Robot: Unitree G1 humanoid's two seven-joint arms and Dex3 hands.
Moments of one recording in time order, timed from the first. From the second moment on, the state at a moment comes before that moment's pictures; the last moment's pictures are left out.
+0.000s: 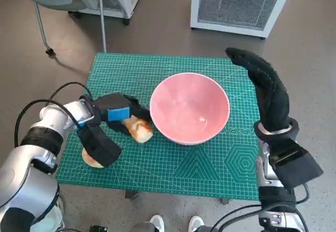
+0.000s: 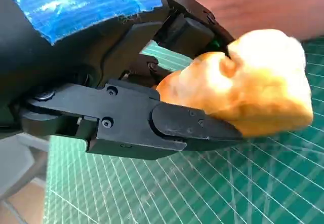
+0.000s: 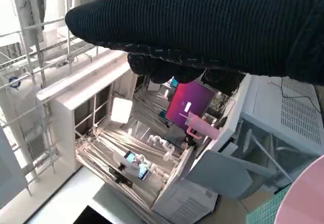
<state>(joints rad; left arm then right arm) -1.05 0.63 -0.85 1.16 1.10 -0.83 0.28 -0.57 -0.18 -0.07 0.41 0.12 -0.78 0.28</state>
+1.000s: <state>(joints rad) -1.12 0.83 -0.42 0.88 0.69 -0.90 0.02 -0.56 -0.17 -0.08 0.43 0.15 -0.78 0.29</state>
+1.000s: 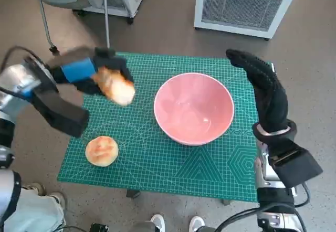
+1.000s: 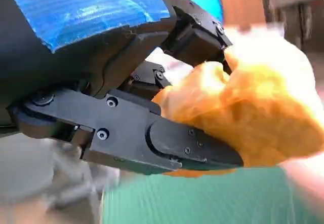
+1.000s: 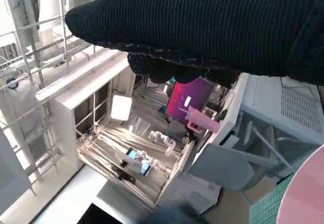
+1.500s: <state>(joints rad) -1.17 0.59 -0.45 0.77 0.78 -0.87 0.07 -0.56 -0.17 -0.08 0.43 0.16 -0.78 0.31</state>
